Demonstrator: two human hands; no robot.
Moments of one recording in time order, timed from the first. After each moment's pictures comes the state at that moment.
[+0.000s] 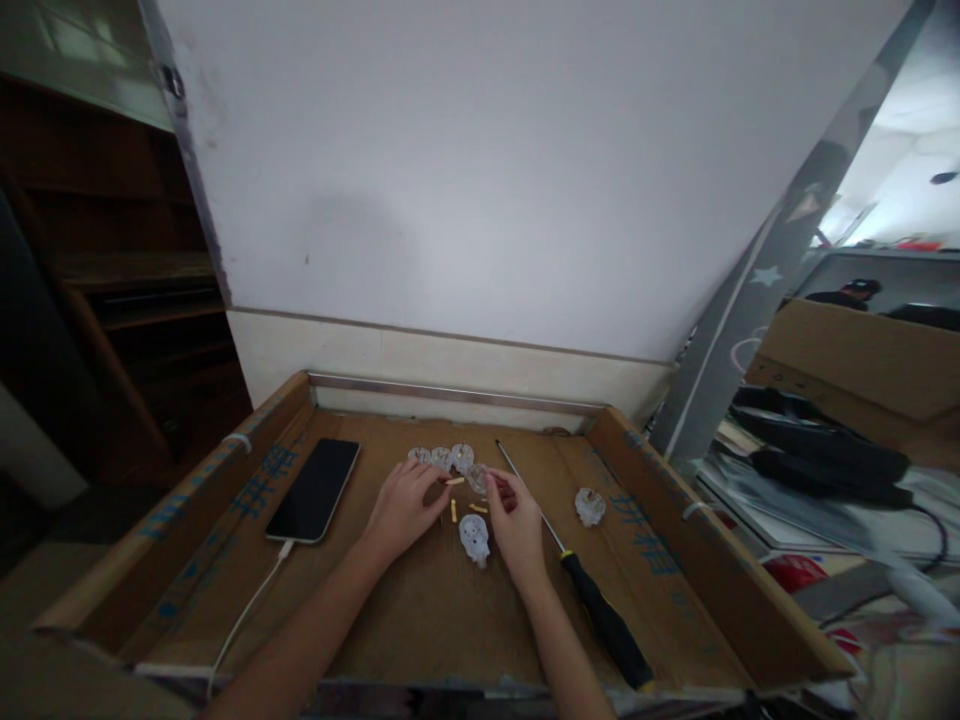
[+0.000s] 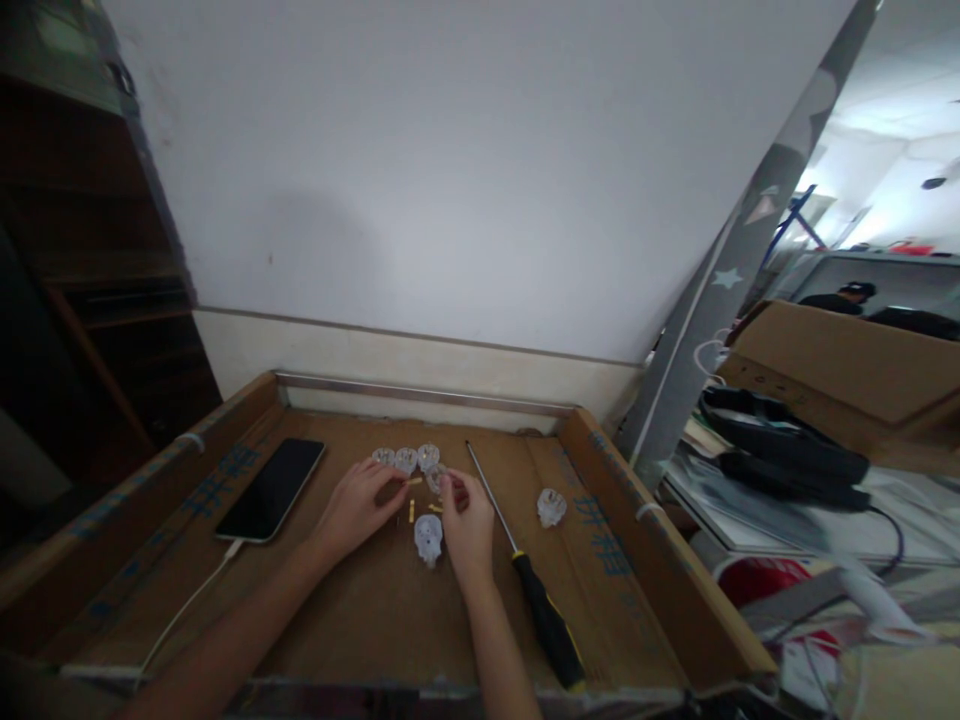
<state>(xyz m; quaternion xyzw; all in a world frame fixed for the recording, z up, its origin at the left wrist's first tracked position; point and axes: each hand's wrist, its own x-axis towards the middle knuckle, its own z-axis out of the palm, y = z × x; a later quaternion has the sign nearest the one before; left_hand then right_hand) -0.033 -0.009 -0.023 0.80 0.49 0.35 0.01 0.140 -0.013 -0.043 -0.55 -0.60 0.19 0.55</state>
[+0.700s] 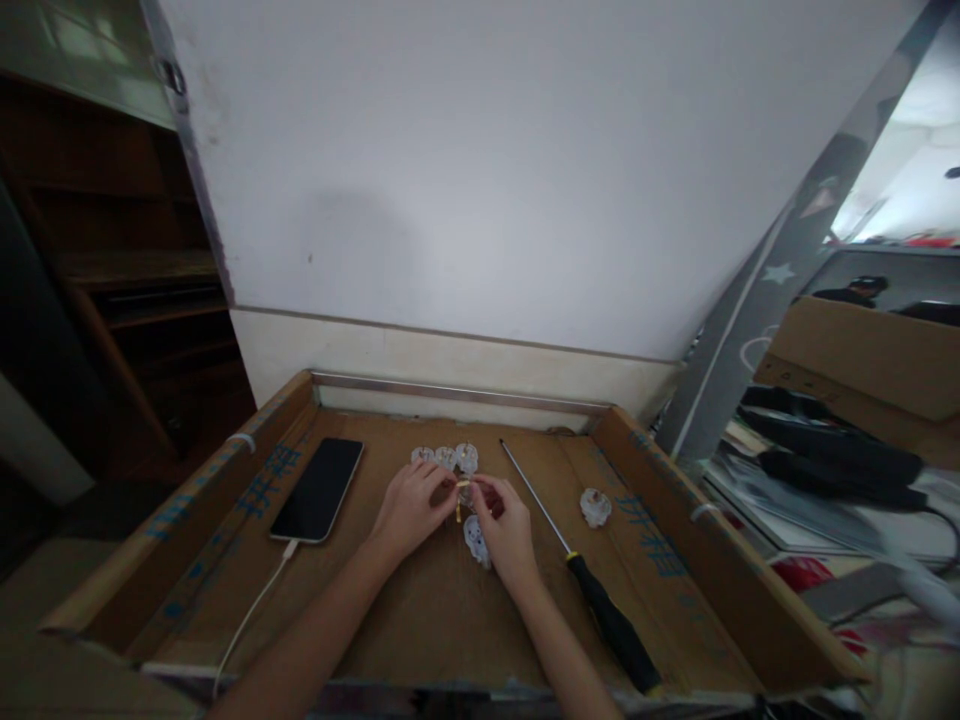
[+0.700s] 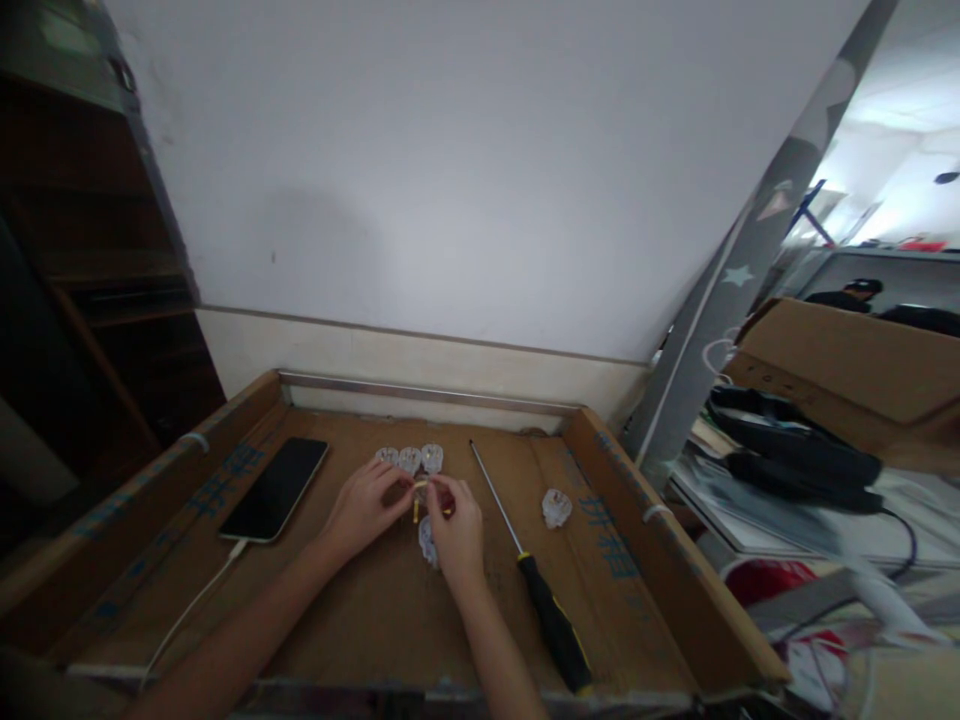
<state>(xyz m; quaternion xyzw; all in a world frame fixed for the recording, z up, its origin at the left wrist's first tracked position) -0.031 -0.006 -0.027 0.80 0.45 0.39 -0.02 0.124 -0.018 -0.043 -0.53 -0.63 0.22 0.52</state>
